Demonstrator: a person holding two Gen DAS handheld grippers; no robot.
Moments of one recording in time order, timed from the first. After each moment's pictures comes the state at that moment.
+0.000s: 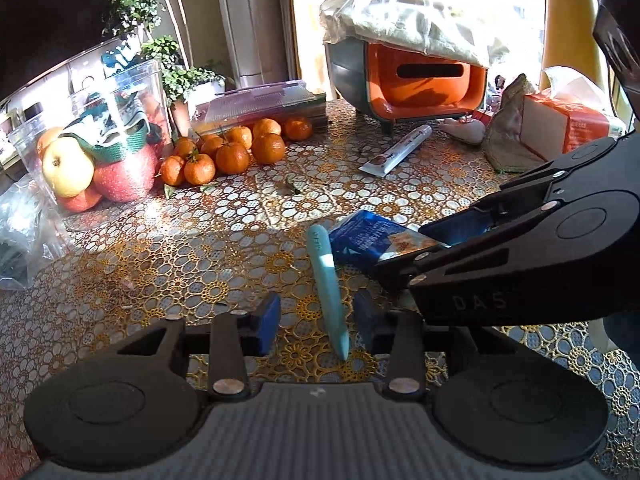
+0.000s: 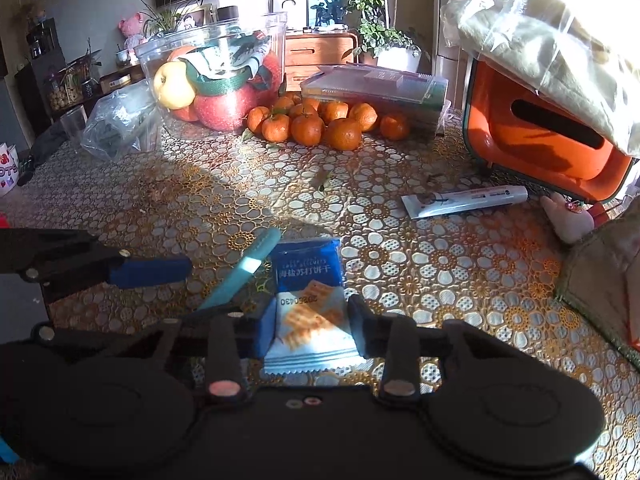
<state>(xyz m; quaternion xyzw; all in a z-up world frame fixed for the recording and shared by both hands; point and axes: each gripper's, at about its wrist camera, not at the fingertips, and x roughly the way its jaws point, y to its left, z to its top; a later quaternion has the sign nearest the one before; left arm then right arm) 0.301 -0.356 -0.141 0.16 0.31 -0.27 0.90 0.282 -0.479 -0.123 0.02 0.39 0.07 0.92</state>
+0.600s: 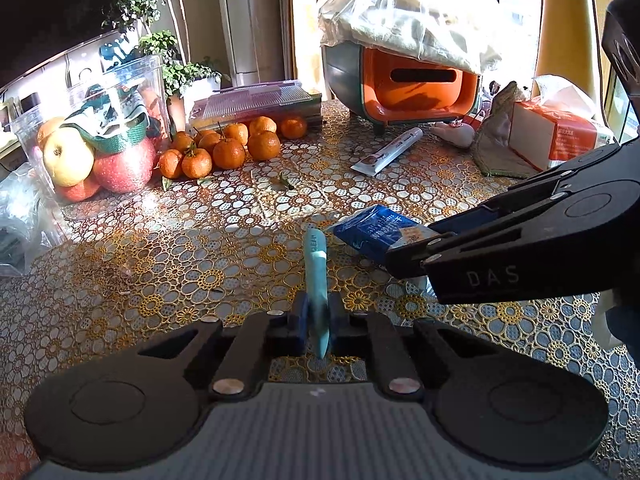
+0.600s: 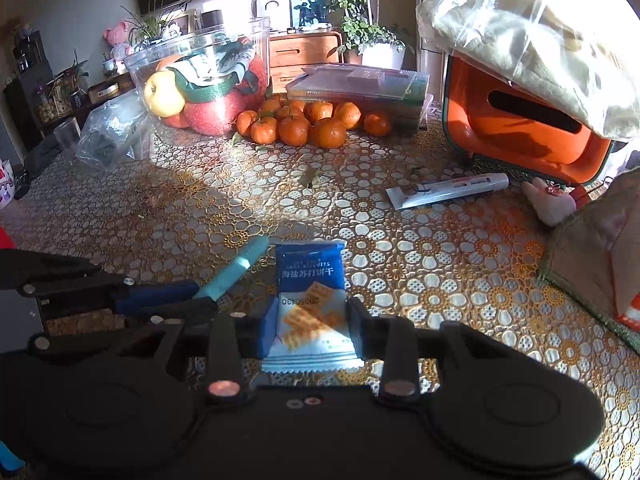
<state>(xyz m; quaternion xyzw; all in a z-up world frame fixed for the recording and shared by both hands) 0.291 -0.345 -0.135 0.13 0.32 -0.27 0.90 0.268 -0.483 -0.115 0.04 0.39 0.04 0.92</state>
